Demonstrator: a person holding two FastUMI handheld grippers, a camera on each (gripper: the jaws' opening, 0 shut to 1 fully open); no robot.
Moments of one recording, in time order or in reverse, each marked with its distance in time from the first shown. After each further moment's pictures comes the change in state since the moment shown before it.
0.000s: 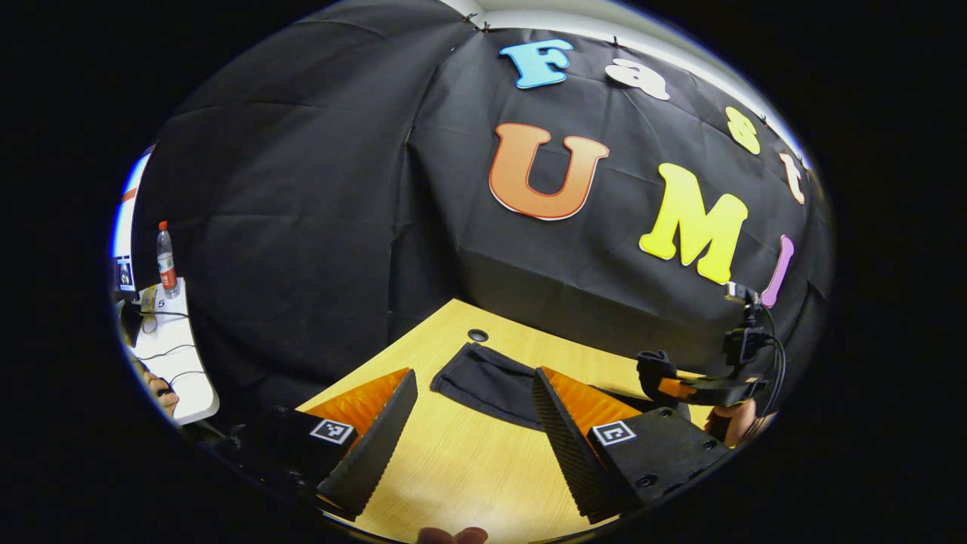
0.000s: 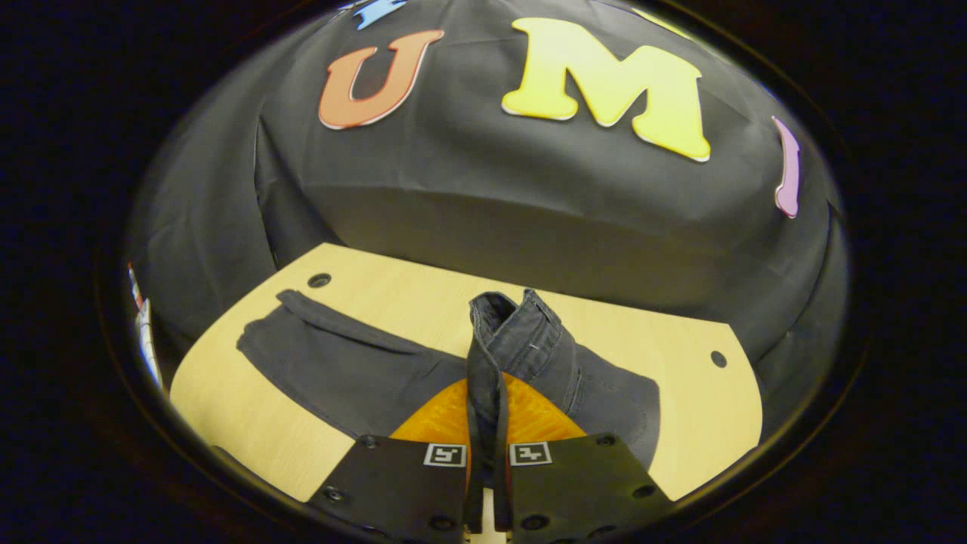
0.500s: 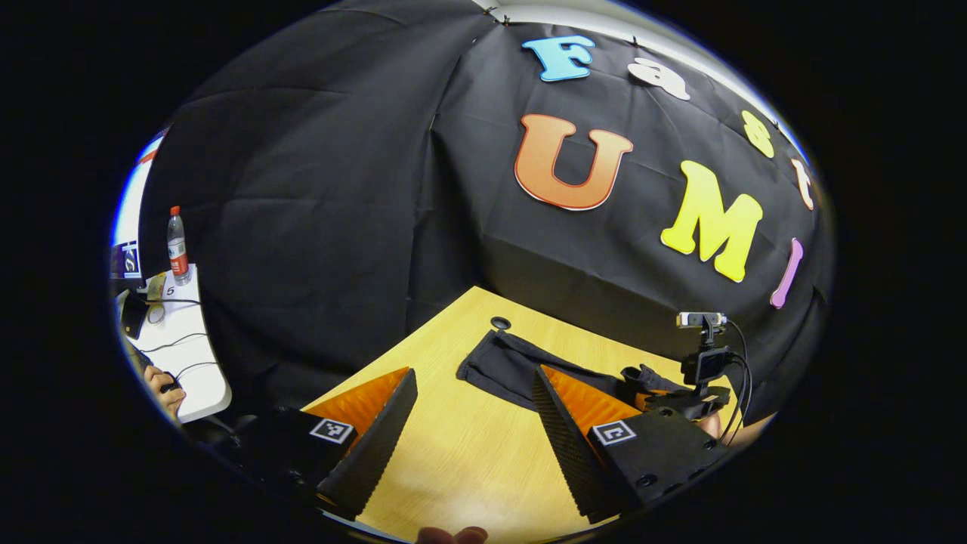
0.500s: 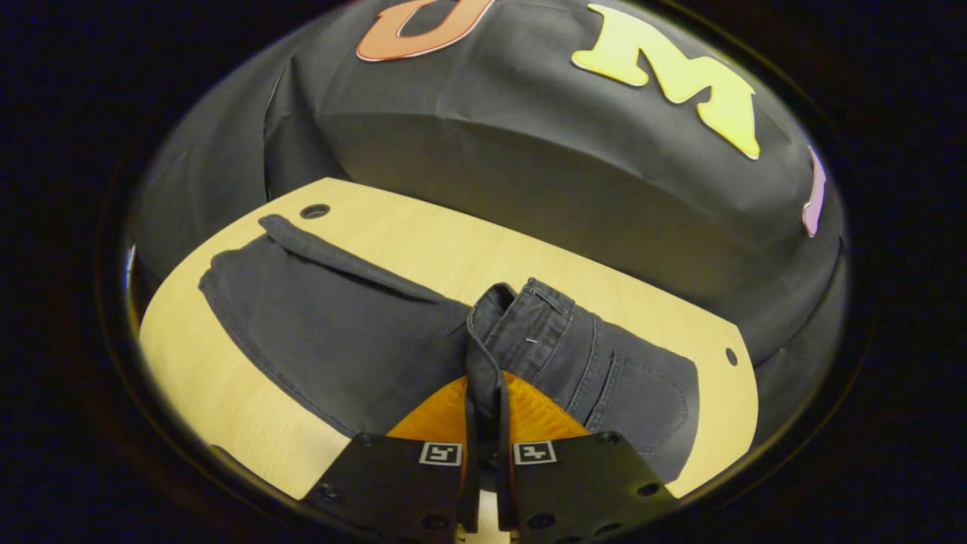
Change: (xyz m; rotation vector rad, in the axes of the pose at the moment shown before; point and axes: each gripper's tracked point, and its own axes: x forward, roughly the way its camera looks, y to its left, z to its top) left arm -0.004 0.035 -0.010 -0.021 0.032 0.038; right arm 0.048 0.035 -0.049 -0.132 0.104 -0.052
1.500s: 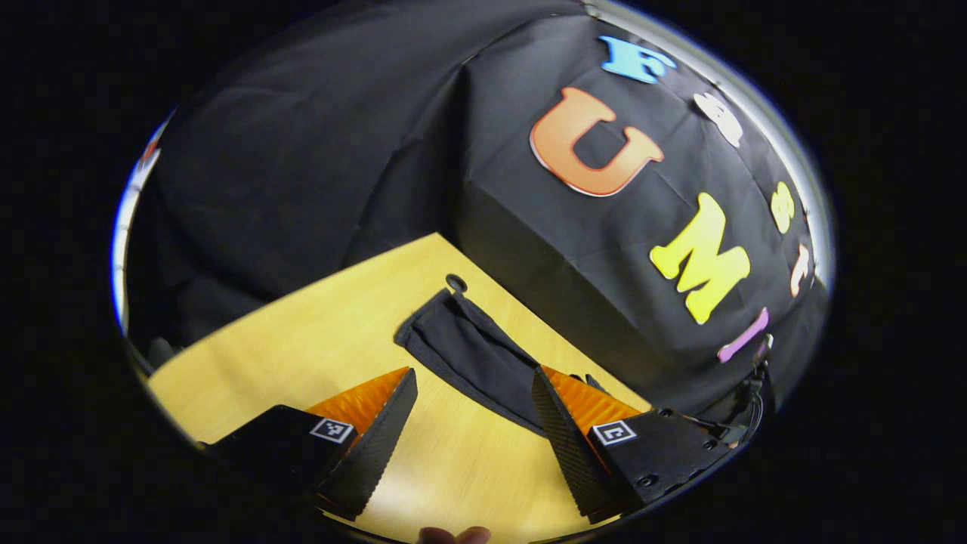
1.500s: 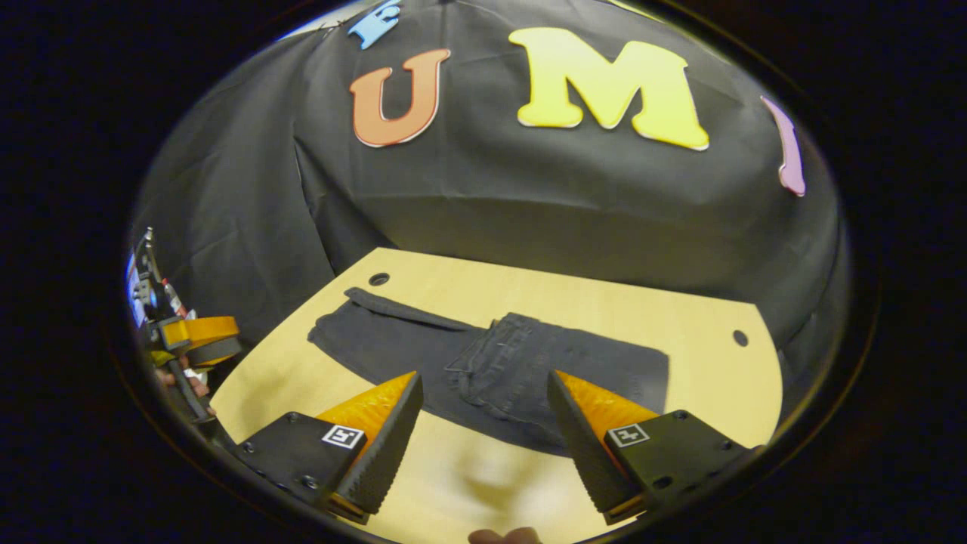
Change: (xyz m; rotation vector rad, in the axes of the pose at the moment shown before) left arm 0.097 -0.028 -0.054 -0.433 0.213 -0.255; right arm -0.163 -0.070 0.026 0.186 -0.111 0.237
